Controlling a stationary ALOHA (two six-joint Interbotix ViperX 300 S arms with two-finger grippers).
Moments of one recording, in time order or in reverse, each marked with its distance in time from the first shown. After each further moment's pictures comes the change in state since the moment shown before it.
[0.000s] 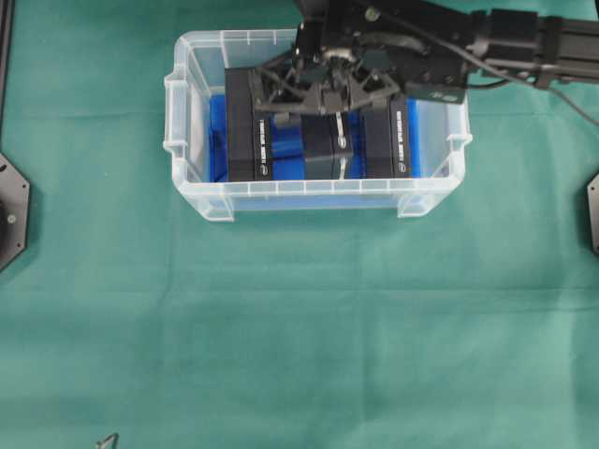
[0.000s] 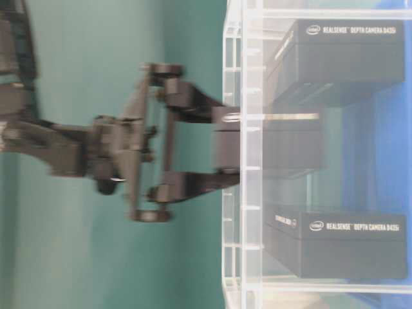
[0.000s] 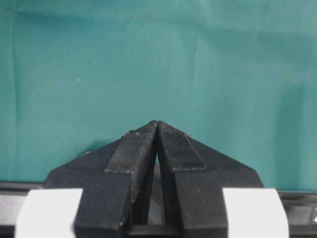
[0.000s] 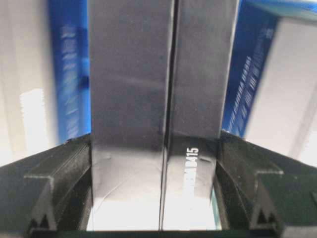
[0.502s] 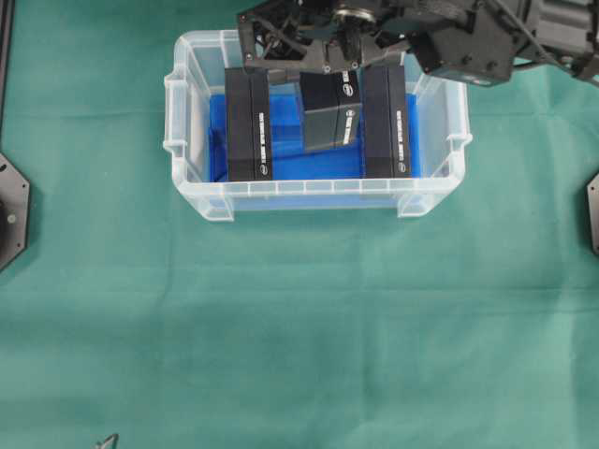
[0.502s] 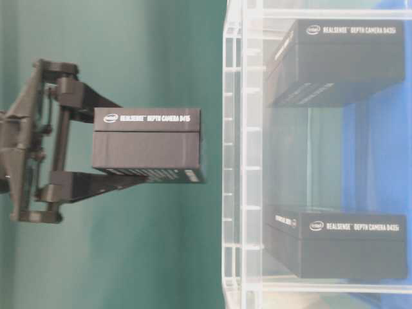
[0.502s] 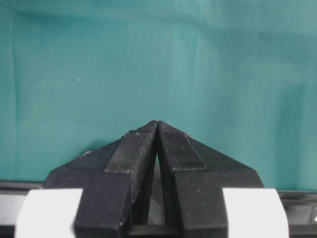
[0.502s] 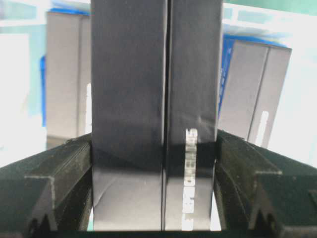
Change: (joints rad) left arm 0.000 0.000 -0.002 -0.002 0.005 -0.002; right arm 0.057 -0.012 -0.275 -0.147 0.242 0.000
